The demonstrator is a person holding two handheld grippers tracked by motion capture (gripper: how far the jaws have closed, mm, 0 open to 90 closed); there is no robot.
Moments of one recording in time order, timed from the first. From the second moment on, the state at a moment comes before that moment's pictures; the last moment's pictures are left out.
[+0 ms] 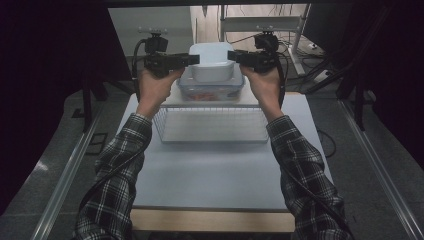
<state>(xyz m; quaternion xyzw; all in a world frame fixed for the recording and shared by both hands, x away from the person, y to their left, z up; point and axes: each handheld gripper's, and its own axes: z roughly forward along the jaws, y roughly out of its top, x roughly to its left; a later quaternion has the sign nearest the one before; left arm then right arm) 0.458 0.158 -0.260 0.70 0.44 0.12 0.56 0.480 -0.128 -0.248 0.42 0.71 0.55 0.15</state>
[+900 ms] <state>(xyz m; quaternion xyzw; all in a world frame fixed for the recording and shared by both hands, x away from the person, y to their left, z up) 0.419 0.164 -0.277 0.72 0.36 0.16 0.56 0.437 -0.151 -0.270 0.32 0.75 0.56 0.16</state>
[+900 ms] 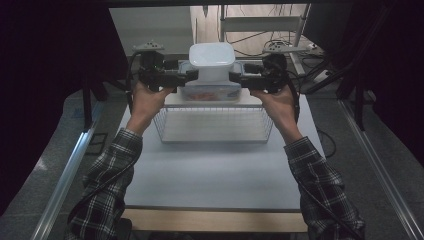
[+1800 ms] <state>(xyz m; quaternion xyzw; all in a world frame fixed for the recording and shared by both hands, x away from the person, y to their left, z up) 0.377 0.165 -0.312 0.75 0.33 0.19 0.54 0.411 -0.151 -0.297 0.29 0.77 0.55 0.15</state>
